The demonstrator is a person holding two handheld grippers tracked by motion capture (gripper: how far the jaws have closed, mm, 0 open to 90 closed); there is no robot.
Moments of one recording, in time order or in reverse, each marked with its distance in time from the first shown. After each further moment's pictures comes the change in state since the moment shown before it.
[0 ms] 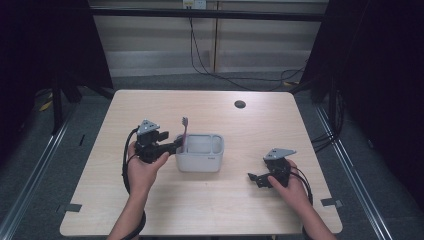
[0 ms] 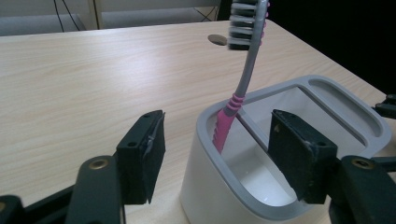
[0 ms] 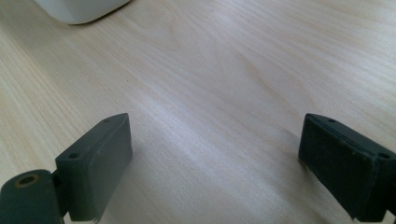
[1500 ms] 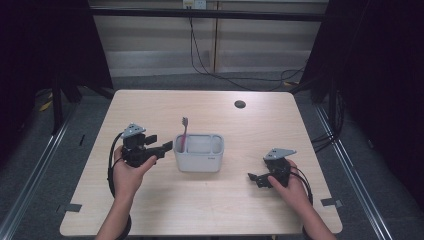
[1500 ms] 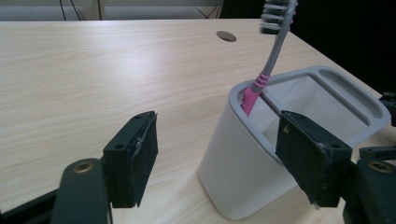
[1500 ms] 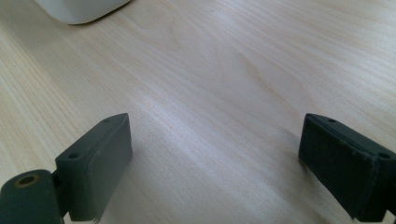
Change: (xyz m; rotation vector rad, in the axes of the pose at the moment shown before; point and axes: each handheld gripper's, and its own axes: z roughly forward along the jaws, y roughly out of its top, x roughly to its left) left arm 0.025 -0.012 -0.026 0.002 -0.007 -0.040; right arm 0.000 0.000 0.000 -0.002 0.000 -0.002
